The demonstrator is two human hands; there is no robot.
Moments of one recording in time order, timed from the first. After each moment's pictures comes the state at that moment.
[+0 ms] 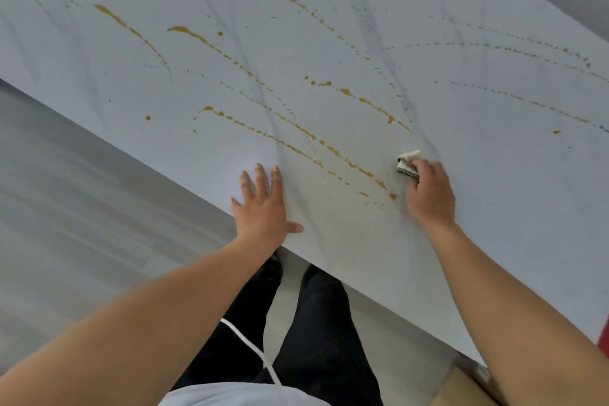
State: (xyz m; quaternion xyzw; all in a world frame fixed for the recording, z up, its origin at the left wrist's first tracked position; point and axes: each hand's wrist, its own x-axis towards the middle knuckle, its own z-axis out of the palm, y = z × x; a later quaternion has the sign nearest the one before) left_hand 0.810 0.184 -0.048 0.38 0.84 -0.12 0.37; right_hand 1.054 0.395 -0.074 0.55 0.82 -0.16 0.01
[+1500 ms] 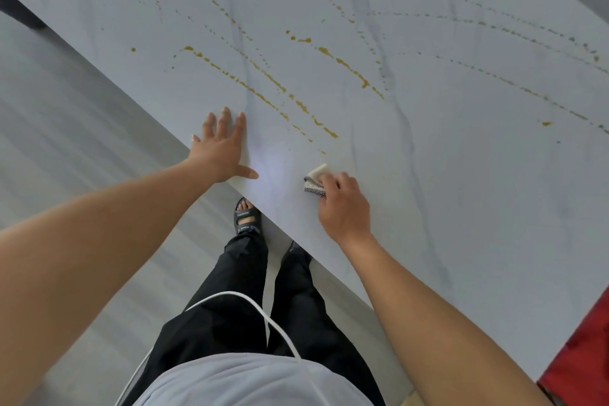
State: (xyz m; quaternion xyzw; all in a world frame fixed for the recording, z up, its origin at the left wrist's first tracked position) left_hand 0.822 0.185 -0.047 0.34 0.85 -0.11 0.38; right_hand 1.084 0.290 -0.082 0.35 0.91 -0.23 0.00
